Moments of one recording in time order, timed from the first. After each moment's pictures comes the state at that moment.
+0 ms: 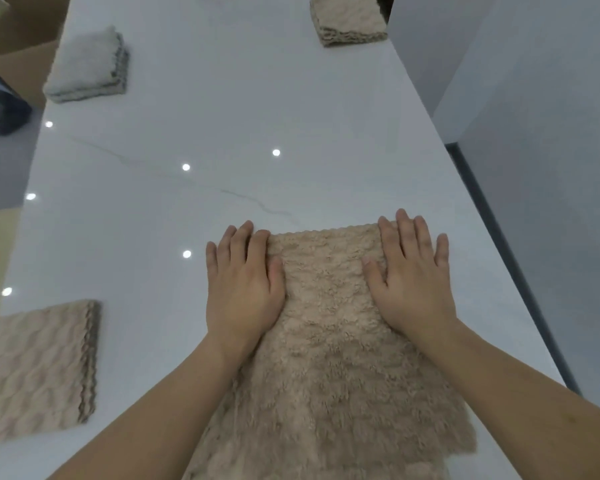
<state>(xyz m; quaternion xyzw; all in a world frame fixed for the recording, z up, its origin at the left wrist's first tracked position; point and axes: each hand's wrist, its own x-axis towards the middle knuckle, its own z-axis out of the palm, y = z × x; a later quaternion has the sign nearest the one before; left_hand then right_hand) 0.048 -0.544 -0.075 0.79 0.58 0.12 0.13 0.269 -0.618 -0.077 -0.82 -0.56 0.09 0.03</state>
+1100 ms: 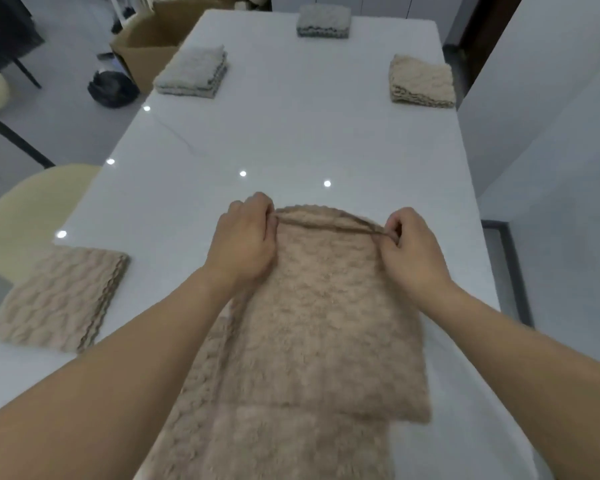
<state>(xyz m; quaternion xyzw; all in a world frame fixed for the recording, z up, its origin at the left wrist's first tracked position) 0.055 -0.495 -0.030 0.75 0.60 0.25 0.13 0.295 -0.530 -0.021 -0.71 -0.60 0.25 0.29</state>
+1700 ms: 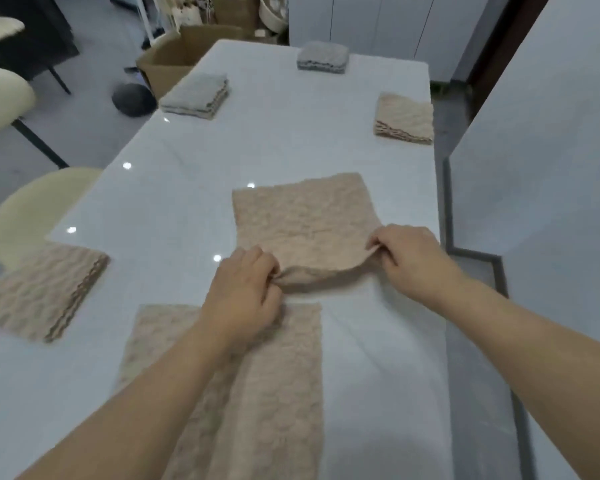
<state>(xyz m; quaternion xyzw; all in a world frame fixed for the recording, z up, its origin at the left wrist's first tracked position) 0.108 -0.559 -0.037 0.79 0.57 0.21 0.06 0.385 -0.496 0.002 -0.54 -0.83 0.10 0.11</state>
